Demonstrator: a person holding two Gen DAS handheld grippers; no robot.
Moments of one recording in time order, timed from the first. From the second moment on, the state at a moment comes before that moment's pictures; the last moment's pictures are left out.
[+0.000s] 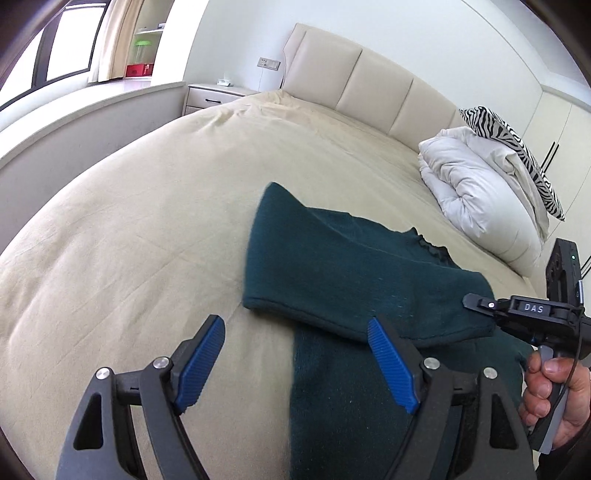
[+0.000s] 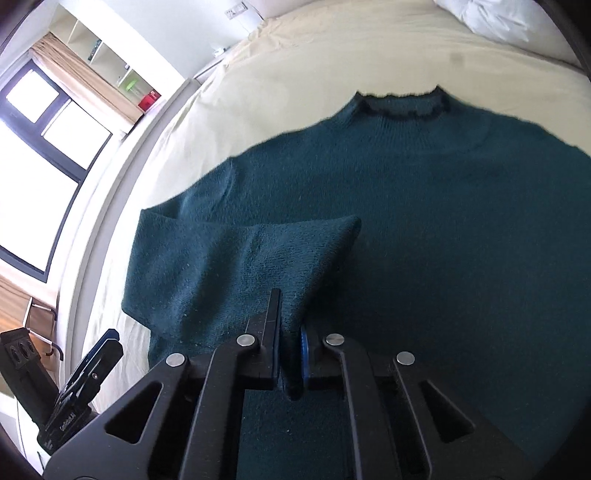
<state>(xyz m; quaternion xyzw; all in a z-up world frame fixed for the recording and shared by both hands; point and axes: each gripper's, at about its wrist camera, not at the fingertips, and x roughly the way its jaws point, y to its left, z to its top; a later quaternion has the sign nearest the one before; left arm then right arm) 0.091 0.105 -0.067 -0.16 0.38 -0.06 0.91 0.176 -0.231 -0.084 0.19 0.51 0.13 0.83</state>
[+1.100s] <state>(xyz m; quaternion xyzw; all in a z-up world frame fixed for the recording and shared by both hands) 0.227 0.064 -0.100 -0.08 0.45 -0.04 0.89 0.174 -0.377 -0.086 0.24 0.46 0.06 0.85</state>
